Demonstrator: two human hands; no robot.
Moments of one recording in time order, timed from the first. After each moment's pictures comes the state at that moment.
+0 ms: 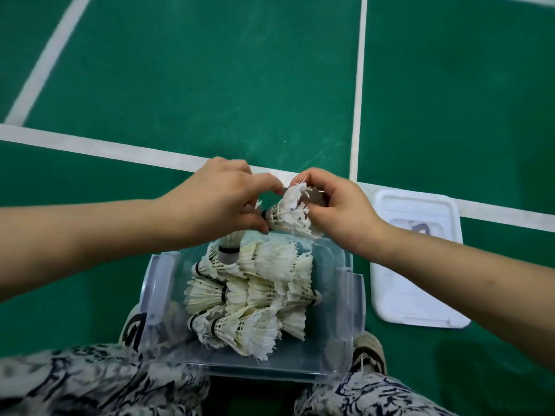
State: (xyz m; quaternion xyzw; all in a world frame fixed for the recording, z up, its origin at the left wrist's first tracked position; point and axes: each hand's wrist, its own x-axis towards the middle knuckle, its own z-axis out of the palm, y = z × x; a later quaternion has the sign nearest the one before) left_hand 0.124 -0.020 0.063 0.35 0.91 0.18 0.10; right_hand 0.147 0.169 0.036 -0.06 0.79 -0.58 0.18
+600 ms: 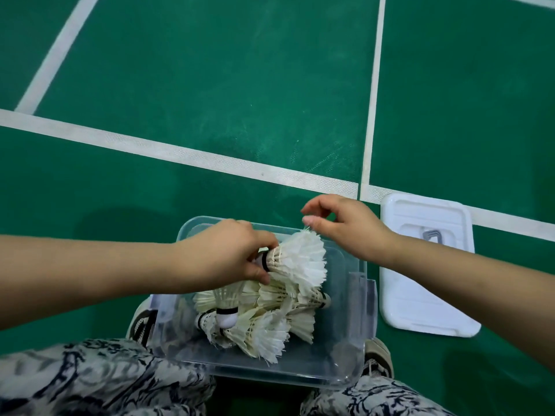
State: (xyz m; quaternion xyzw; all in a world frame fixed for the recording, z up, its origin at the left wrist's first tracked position) left_hand 0.160 -0.028 0.034 0.28 0.89 0.15 0.33; right_hand 0.143 0.181 0.000 -0.09 0.88 -0.38 0.26
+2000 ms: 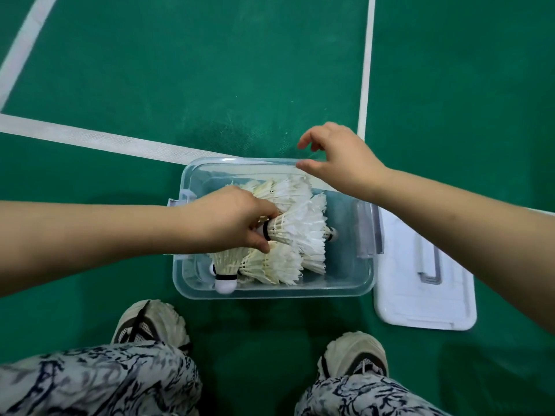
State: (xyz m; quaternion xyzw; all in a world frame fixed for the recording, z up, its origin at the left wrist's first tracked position) left_hand 0.115 -0.010 0.020 0.31 0.88 0.16 0.31; right_hand 0.062 0.184 0.001 -0.14 0.95 -0.23 0.13
